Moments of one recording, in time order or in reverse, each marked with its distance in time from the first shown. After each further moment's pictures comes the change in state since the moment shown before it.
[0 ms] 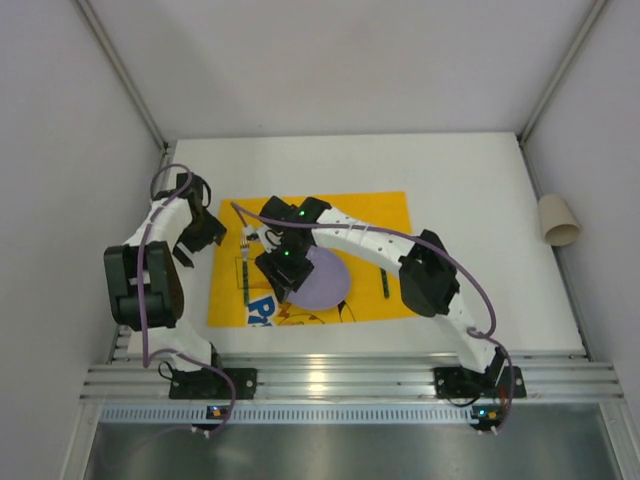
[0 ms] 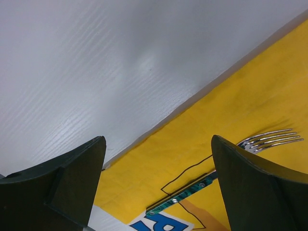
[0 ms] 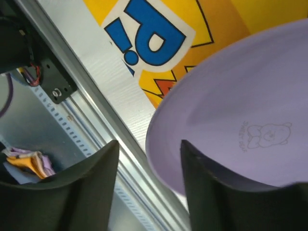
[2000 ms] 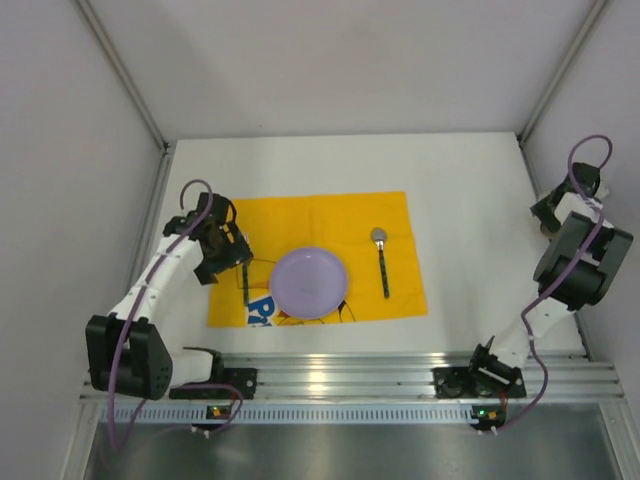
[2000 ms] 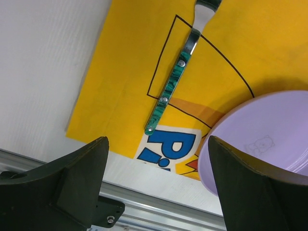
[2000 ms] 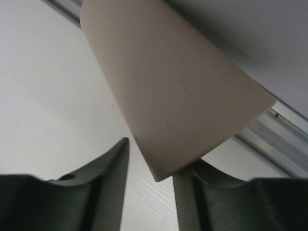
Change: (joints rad) left arm -0.247 -0.409 -0.208 -0.103 0.136 0.050; right arm -1.526 -0.348 -0.752 0.781 0.481 0.317
